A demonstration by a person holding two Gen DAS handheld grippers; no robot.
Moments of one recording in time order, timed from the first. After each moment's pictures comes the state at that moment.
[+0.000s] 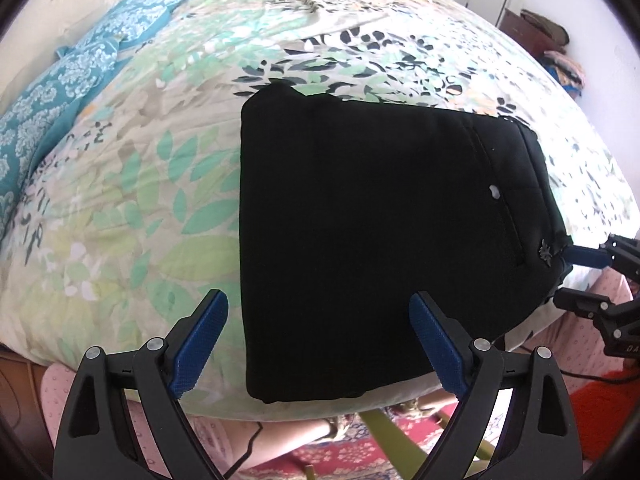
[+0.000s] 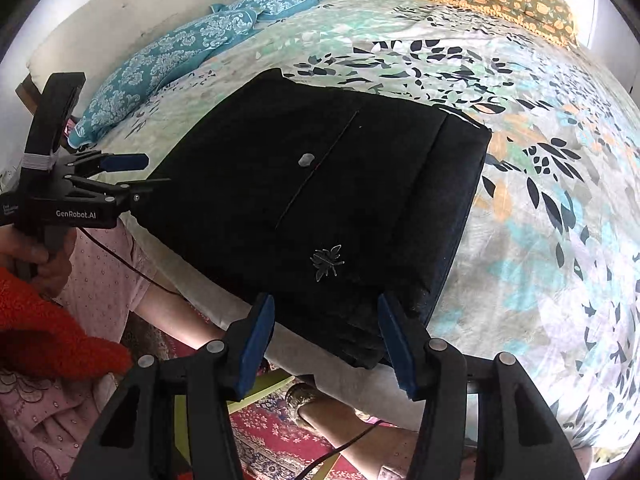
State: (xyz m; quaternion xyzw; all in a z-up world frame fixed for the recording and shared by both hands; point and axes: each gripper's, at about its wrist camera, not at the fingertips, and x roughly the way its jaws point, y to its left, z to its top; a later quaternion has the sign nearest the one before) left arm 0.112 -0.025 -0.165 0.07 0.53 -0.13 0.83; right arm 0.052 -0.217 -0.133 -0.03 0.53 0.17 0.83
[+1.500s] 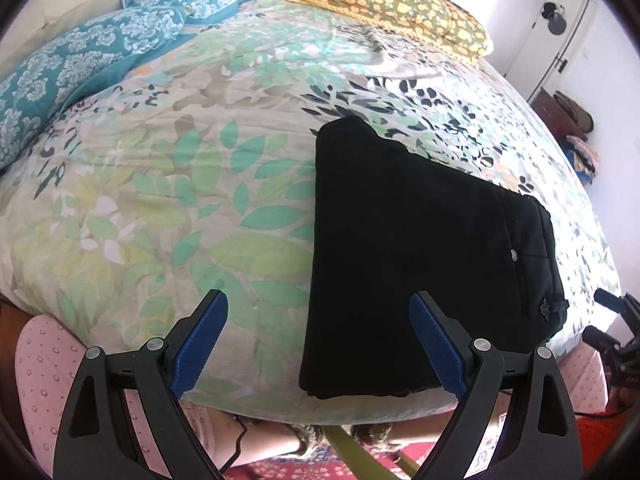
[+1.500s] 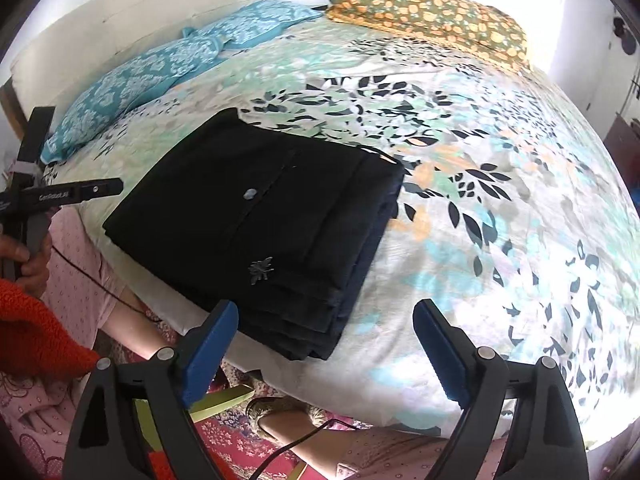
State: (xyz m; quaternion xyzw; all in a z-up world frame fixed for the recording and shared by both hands) left arm 0.108 0.037 -0.154 -0.06 0.50 -0.08 0.86; right arm 0.037 -0.247 -0.098 -0.05 0.49 0.09 0.87
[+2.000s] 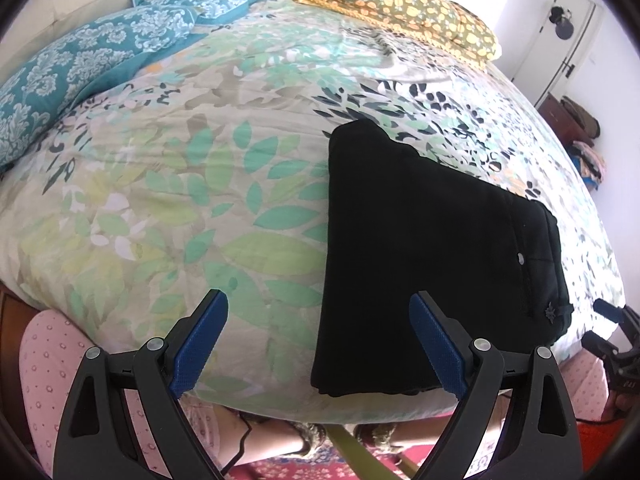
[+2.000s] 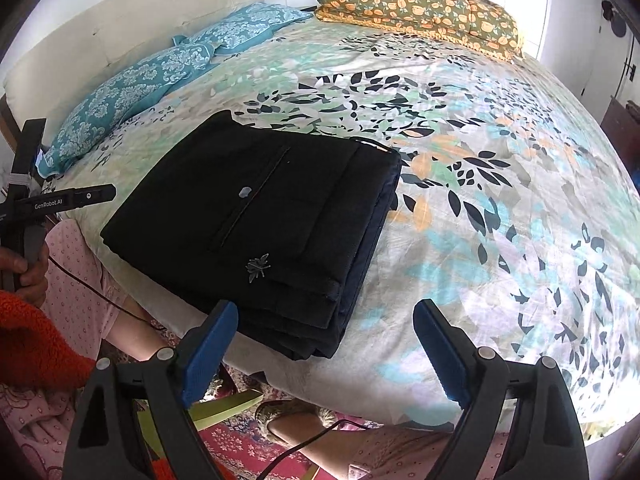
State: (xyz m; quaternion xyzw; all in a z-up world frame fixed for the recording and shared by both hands) left arm 0.107 0.044 -0.154 -0.06 0.49 -0.06 0.86; right arm 0.036 -0.249 -0.105 -0.03 0.49 0.09 0.87
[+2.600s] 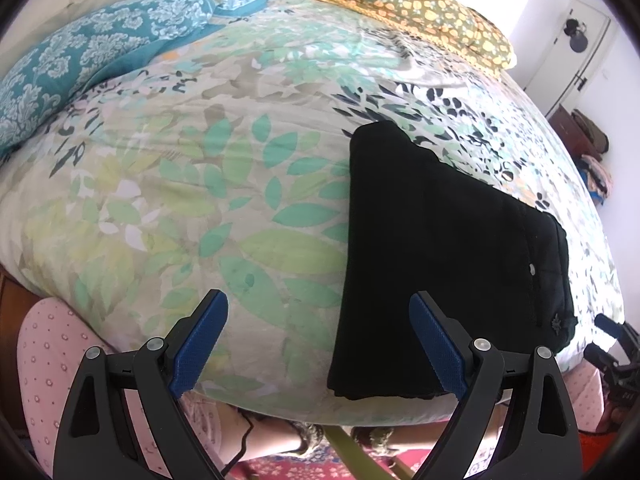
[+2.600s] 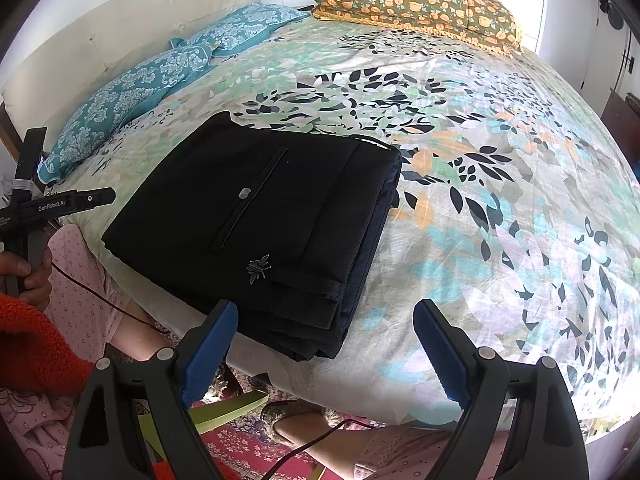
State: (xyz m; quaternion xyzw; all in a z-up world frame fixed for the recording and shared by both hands) left arm 0.110 0.058 -0.160 -0.09 0.50 -0.04 0.86; right arm 0.037 -0.248 -0.106 -0.02 0.49 0.09 0.87
